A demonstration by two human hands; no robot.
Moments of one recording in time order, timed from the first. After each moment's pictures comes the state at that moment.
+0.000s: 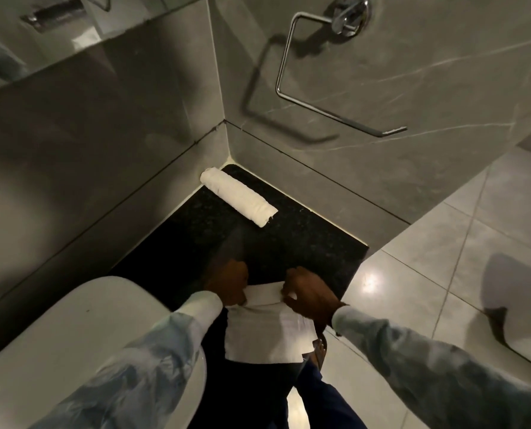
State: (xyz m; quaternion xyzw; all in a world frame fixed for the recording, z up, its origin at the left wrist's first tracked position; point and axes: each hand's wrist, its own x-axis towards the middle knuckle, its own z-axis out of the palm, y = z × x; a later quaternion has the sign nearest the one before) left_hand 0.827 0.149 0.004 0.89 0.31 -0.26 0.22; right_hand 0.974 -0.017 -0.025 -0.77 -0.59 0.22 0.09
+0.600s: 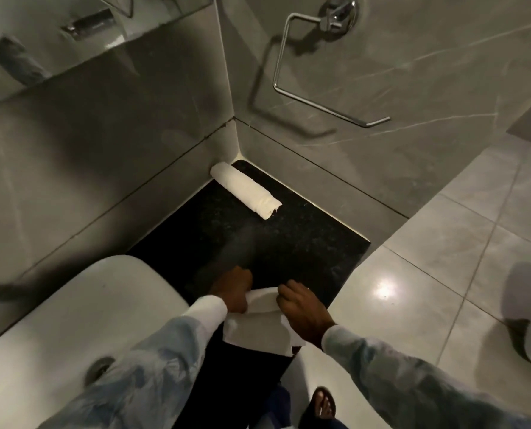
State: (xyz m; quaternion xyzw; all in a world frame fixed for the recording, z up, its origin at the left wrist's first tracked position) left_hand 0.806 0.102 0.008 0.89 0.32 -0.25 0.19; right_hand 0.928 -0.061 -0.037 -0.71 -0.70 0.07 0.07
